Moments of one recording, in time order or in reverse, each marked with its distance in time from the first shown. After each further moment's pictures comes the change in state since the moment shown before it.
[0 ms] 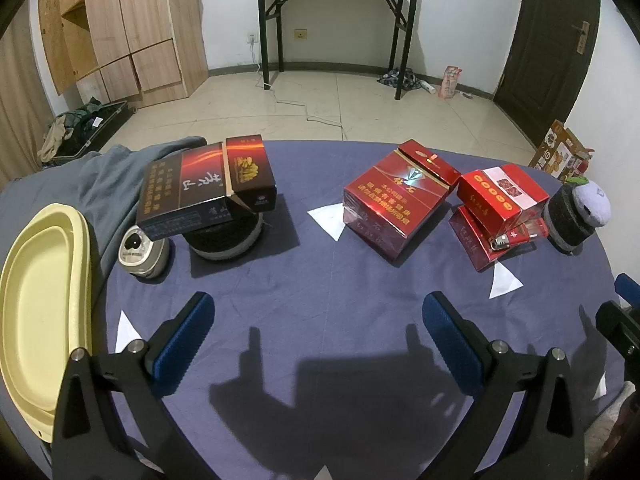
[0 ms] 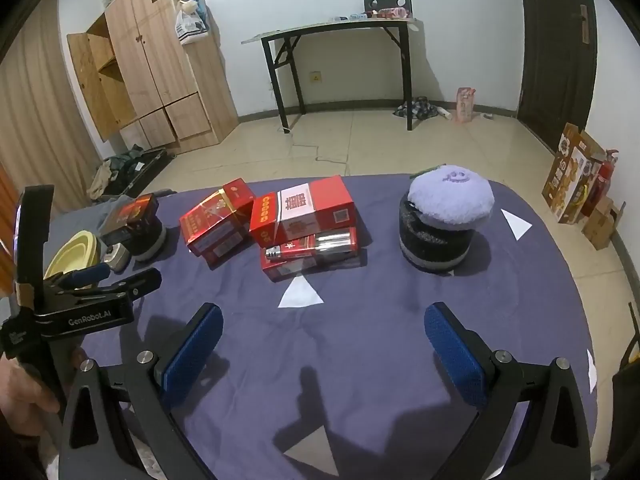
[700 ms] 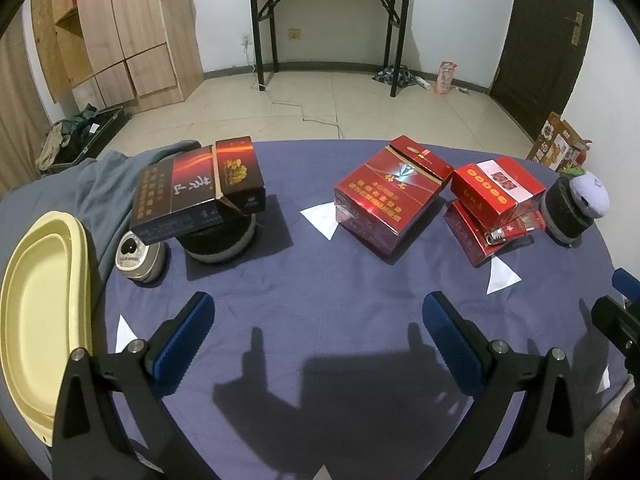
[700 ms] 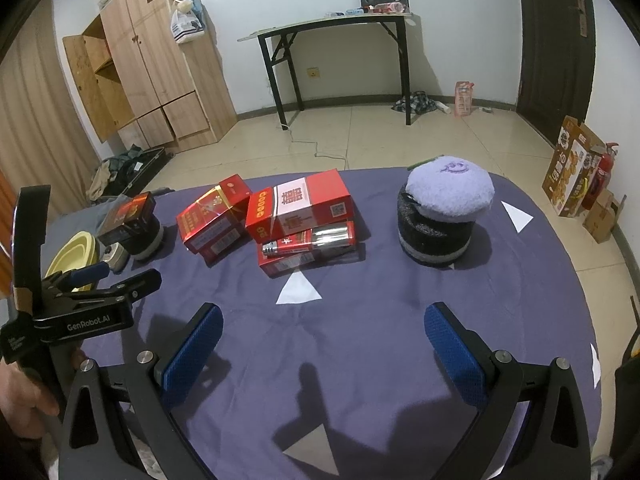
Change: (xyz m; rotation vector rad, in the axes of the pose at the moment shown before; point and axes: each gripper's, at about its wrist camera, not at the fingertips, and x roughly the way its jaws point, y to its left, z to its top) left arm -0.003 -0.009 -0.001 0.026 0.002 0.005; right arm 0.003 -0.003 -0.001 0.015 0.017 0.001
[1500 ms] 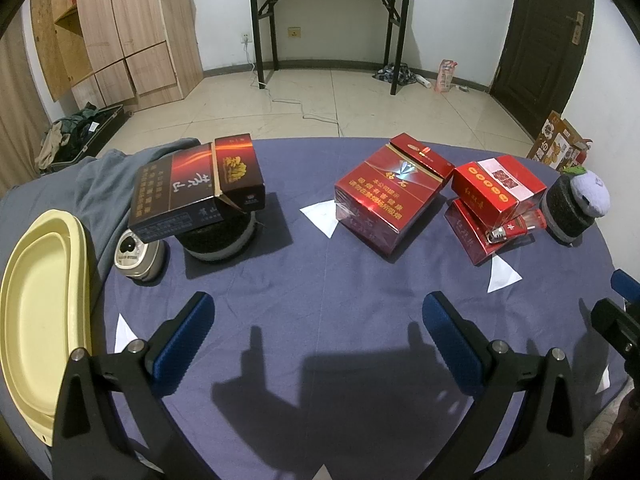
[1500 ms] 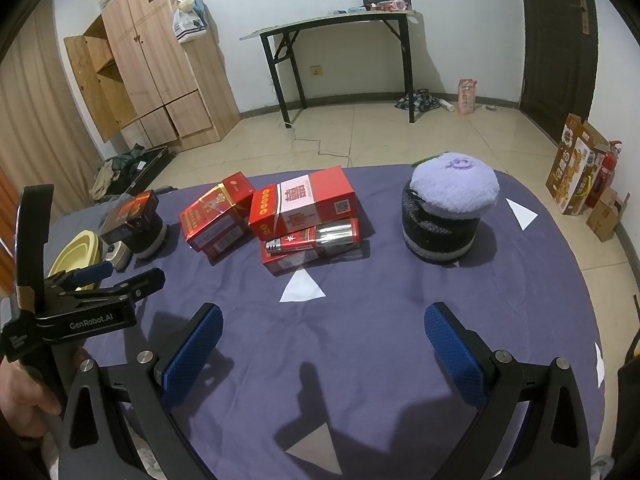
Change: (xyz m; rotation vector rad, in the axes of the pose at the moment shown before) left arm 0.002 -0.001 0.000 -0.001 0.008 -0.001; right arm 0.001 0.001 0.000 0.003 0.008 0.013
